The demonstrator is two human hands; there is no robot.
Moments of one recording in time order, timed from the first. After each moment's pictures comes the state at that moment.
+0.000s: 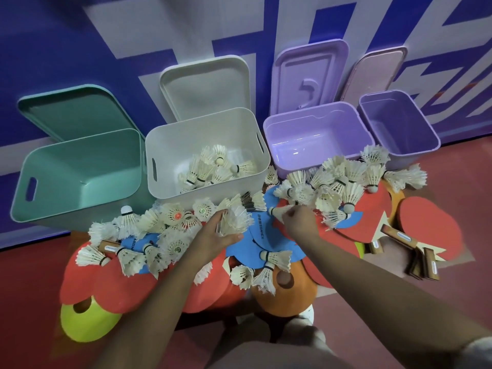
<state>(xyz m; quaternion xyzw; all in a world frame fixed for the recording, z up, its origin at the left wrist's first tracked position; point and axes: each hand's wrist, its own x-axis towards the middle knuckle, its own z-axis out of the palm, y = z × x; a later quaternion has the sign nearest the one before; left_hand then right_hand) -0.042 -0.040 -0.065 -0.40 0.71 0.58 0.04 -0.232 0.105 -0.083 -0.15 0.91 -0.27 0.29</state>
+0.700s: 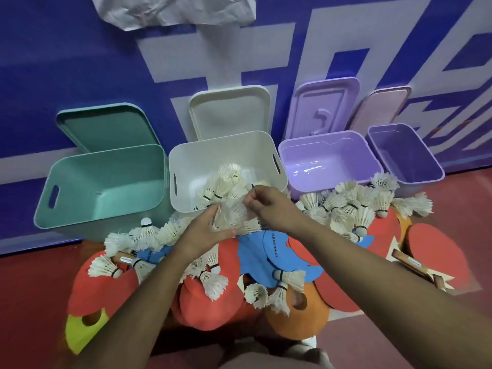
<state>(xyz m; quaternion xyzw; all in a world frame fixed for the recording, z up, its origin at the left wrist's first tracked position) -0.027 -0.096 -0.002 -0.33 0.75 0.57 -0.04 -0.196 0.017 0.038 -0.40 0.73 -0.41 0.37</state>
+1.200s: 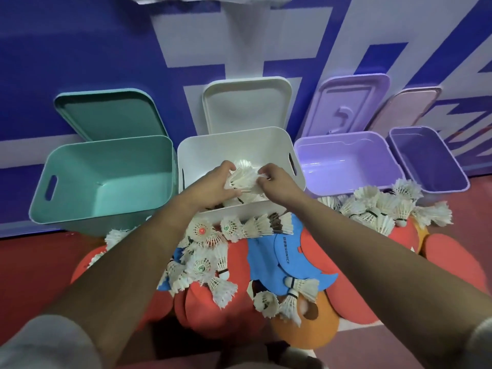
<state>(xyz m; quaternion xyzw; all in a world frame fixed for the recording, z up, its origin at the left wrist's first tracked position) -0.094 -0.201 -0.006 -0.28 0.89 0.35 0.07 -0.232 -0.066 -0.004 -0.33 0.83 -0.34 0.30</state>
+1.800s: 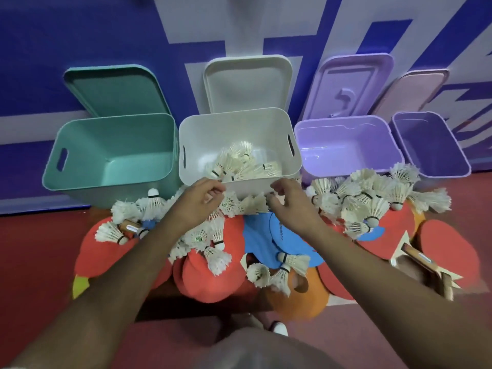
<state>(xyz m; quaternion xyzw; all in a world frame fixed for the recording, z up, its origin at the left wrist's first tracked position) -0.009 -0.133 -0.030 -0.29 0.84 0.44 -0.11 -0.193 0.043 -0.011 -0.42 0.82 -0.32 0.24</state>
